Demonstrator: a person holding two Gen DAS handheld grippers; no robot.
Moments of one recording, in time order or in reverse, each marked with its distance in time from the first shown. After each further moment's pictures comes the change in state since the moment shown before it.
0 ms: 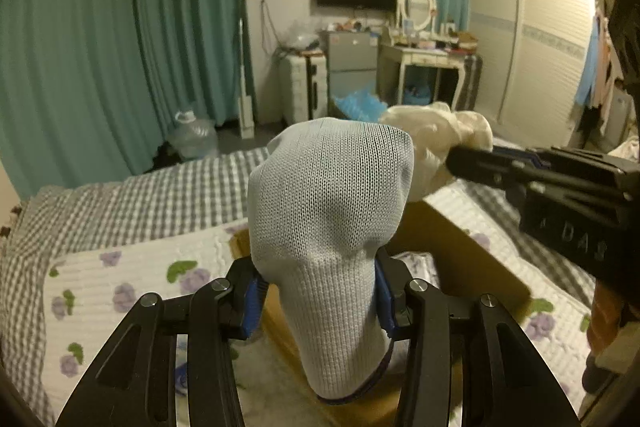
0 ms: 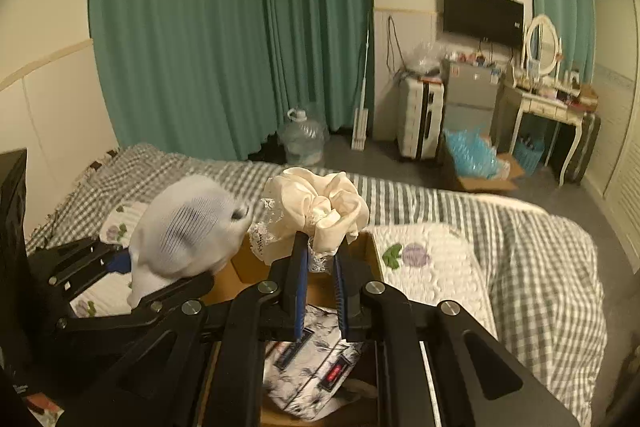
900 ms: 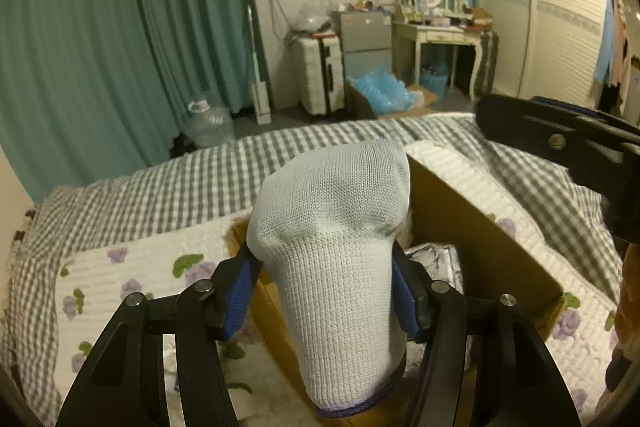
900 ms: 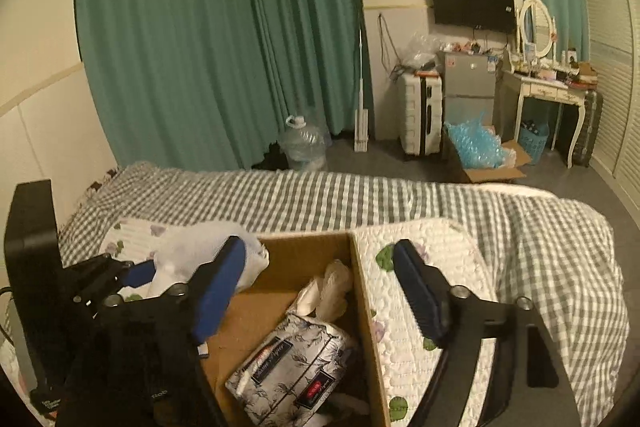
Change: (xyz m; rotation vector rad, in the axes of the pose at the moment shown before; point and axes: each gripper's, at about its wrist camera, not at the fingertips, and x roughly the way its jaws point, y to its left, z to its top) left arm 0.008 -0.017 0.001 0.034 0.054 0.088; right arm 0.019 -0.042 -0.010 0.082 -0.030 0.037
